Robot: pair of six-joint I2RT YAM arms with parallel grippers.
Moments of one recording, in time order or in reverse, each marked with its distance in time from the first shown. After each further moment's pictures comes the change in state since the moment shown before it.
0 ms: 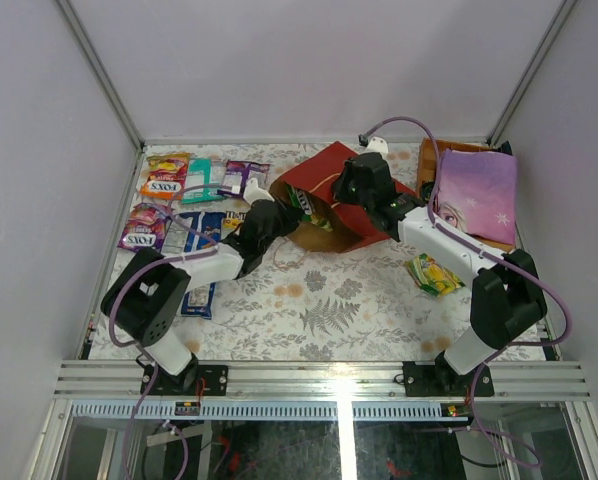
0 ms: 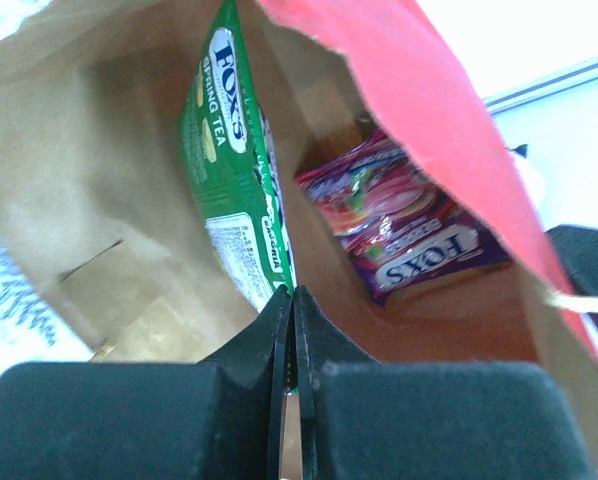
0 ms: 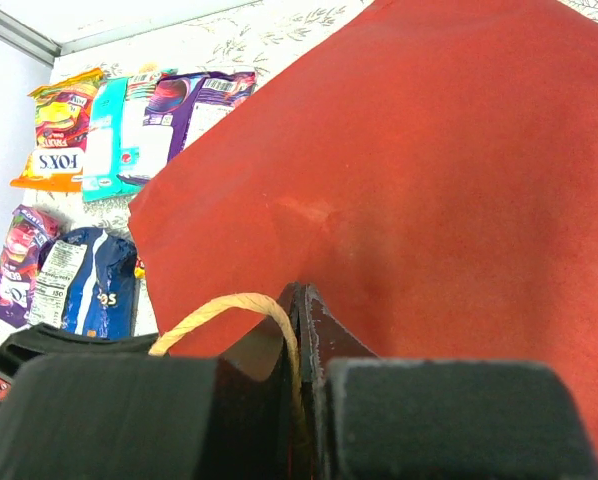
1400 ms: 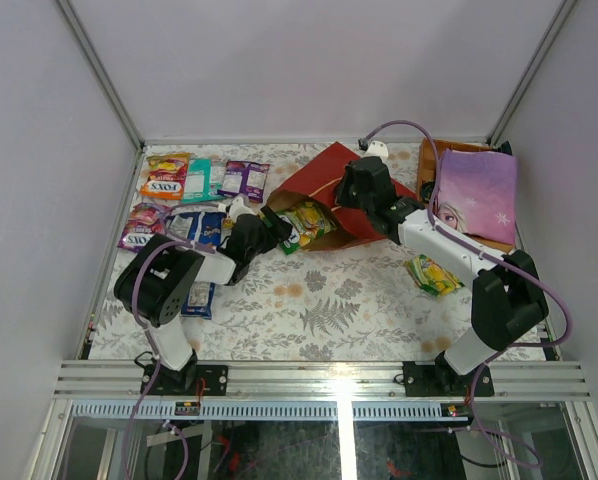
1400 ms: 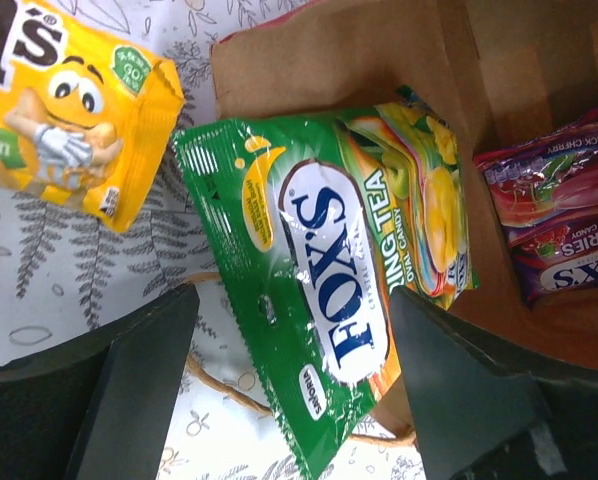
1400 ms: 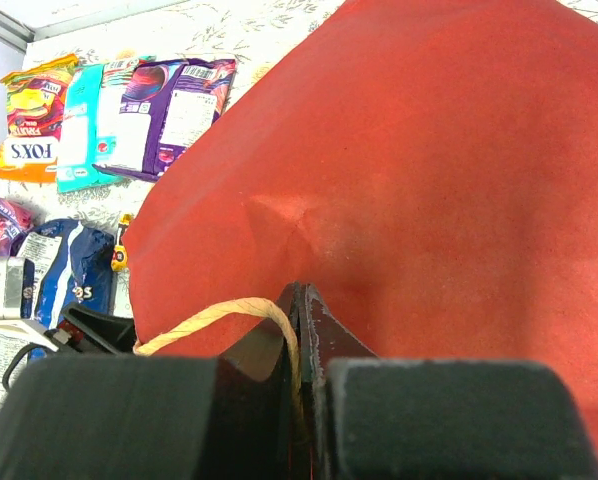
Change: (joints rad) left arm 0.128 0.100 -0.191 0.117 0.077 0.062; right arm 0.002 -0.010 -0.032 0.000 0.017 -0.024
